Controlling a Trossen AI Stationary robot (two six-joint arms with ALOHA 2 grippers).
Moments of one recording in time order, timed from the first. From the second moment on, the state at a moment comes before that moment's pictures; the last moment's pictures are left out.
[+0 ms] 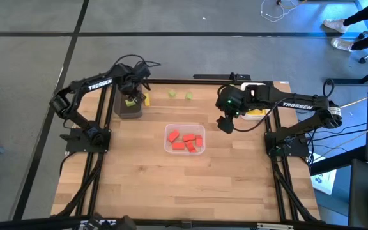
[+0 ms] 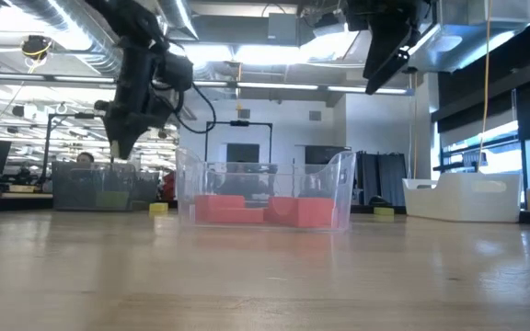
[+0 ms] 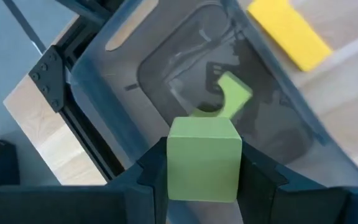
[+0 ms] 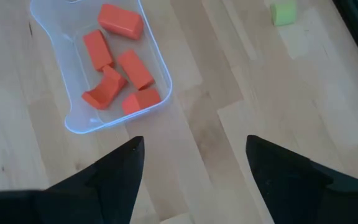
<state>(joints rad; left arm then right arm) 0.78 1.52 1.15 -1.08 -0.34 -0.18 -0.18 1.36 1.30 -1.00 0.02 0.20</state>
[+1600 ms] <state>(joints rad) 0.66 1.82 1.10 -0.16 -0.04 0.04 -0.18 1.36 1.30 -0.96 0.02 0.15</state>
